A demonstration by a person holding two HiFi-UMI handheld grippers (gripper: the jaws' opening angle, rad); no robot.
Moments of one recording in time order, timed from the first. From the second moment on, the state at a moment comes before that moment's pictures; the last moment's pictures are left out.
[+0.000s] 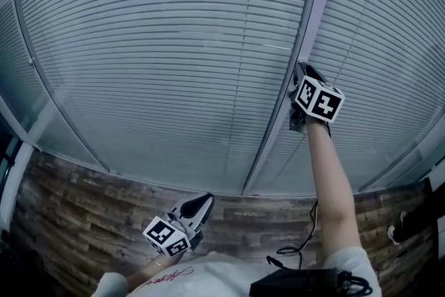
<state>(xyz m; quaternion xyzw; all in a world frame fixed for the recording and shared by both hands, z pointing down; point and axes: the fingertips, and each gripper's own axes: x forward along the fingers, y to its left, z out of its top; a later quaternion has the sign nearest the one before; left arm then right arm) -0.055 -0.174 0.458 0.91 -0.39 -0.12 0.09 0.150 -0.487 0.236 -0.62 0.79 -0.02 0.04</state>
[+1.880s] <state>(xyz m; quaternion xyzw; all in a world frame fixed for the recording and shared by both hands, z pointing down) -0.053 -0.171 0.461 0.91 -0.38 -0.13 0.10 0.130 -0.494 0.247 -0.49 0.51 0.54 -0.46</state>
